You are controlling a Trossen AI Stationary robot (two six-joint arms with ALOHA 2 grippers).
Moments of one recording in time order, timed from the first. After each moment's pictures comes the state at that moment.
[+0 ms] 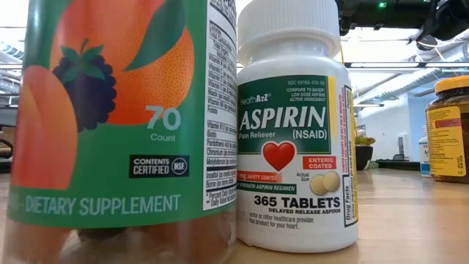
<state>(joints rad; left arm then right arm) 0.29 1.40 1.73 -1.56 -0.27 -0.33 -0.11 0.89 0.39 0.75 0.18 -0.28</state>
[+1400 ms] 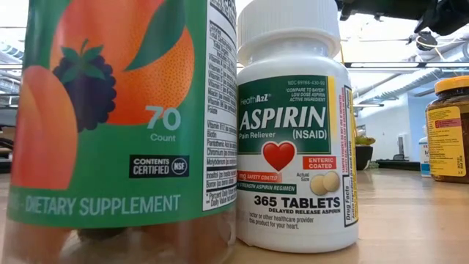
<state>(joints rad) -0.97 1.37 1.05 -1.10 -0.01 -1.34 -0.08 0.89 0.42 0.82 0.18 -0.38</state>
